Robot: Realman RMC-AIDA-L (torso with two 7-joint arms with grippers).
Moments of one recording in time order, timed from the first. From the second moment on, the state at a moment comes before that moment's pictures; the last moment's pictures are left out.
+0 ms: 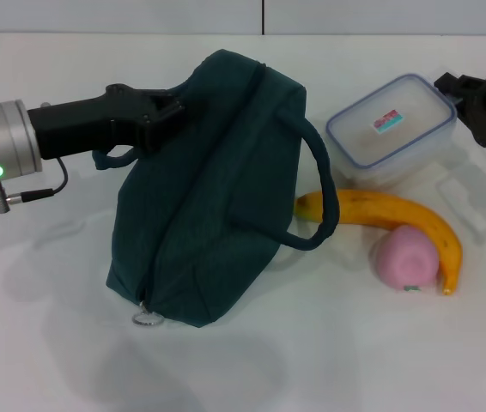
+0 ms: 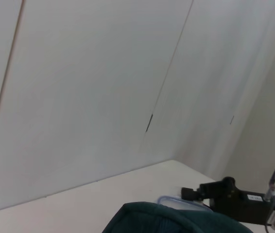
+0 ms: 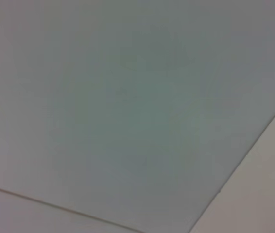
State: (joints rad) left arm -0.49 -2.08 0.86 0.77 1.73 1.46 -1.61; right arm 0.60 2.02 -1.27 -0.16 -0.69 -1.00 1.82
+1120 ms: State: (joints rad) left arm -0.50 -2.09 0.86 0.76 1.67 1.49 -1.66; right arm 0.51 2.02 -1.22 -0.24 -0.68 -1.47 1.43
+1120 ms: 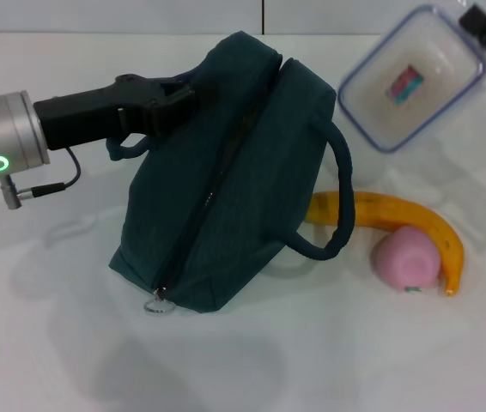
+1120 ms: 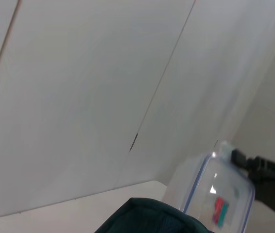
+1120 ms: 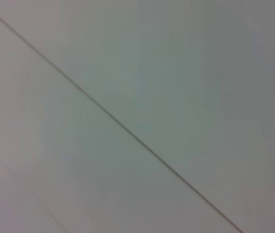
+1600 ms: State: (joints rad) left arm -0.52 -2.09 0.86 0.72 1.67 1.49 -1.64; right arm 0.66 2.02 -1.16 -0.27 -0.68 -1.60 1.40
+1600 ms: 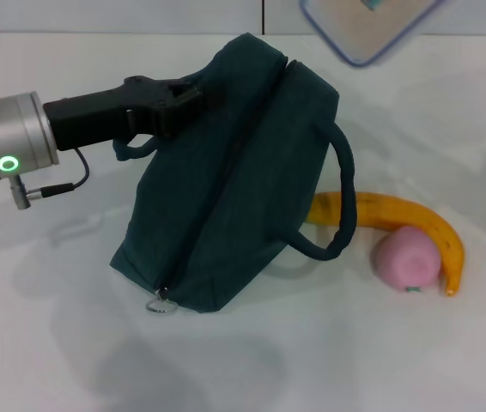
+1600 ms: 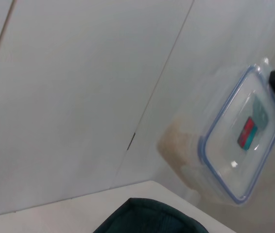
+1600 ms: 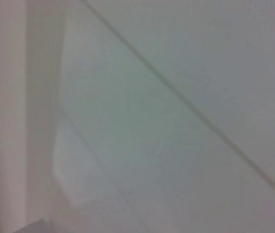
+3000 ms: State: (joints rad) left arm -0.56 -2.09 0.86 0.68 1.63 1.43 -1.64; right arm 0.62 2.03 -1.68 -0.34 -0.59 -1.43 1.40
